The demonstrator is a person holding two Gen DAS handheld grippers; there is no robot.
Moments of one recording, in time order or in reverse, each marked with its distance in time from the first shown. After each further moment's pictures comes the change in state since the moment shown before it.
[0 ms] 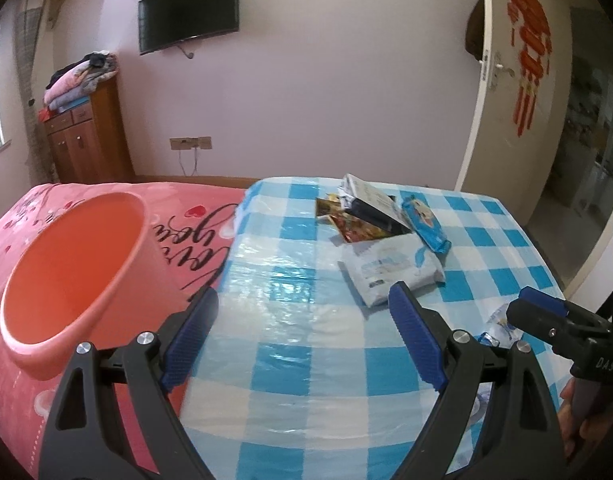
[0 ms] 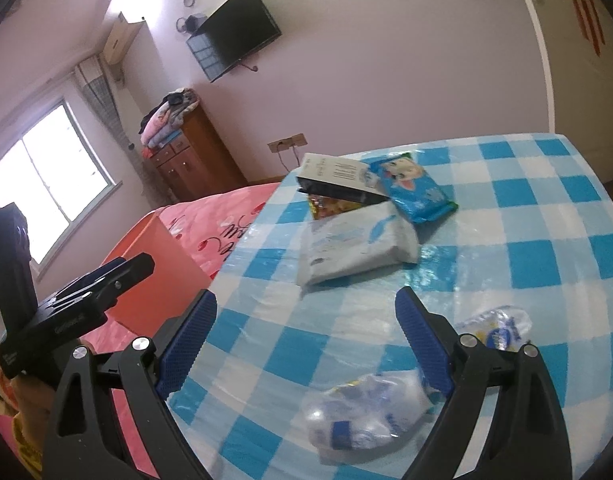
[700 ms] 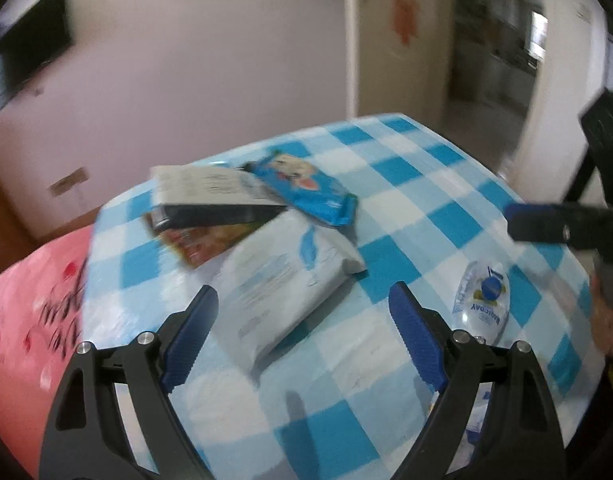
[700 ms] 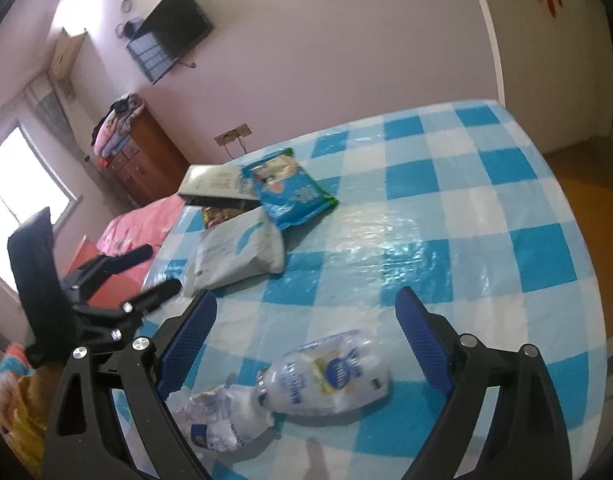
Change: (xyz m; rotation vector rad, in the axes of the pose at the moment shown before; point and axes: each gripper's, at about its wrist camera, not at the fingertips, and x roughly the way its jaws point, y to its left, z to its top) left arm 0.127 -0.104 0.017 0.414 0.148 -0.332; right arm 0.001 -0.125 0.030 0.153 0.088 -0.089
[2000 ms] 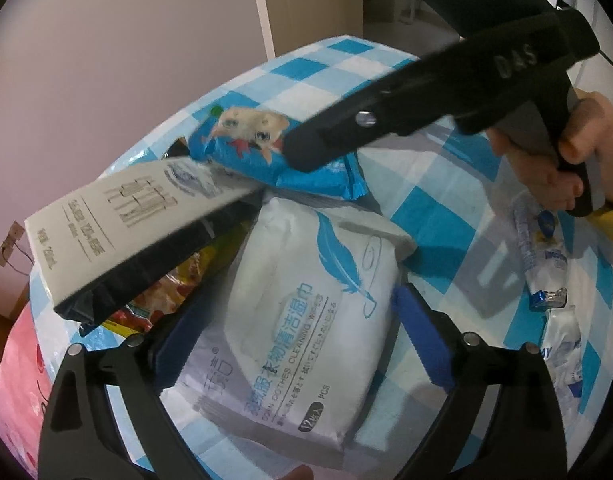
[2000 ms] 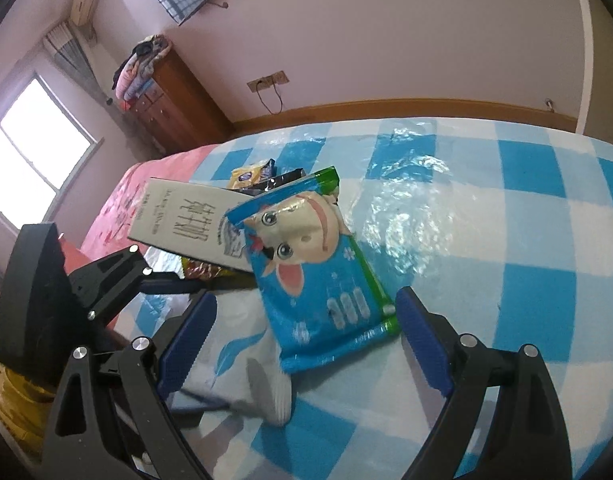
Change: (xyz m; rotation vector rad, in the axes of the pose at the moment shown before) left arm 0.101 0.022 0.024 0.285 0.198 -0.197; right arm 0.153 0.035 0.098 -0.182 0.212 0.081
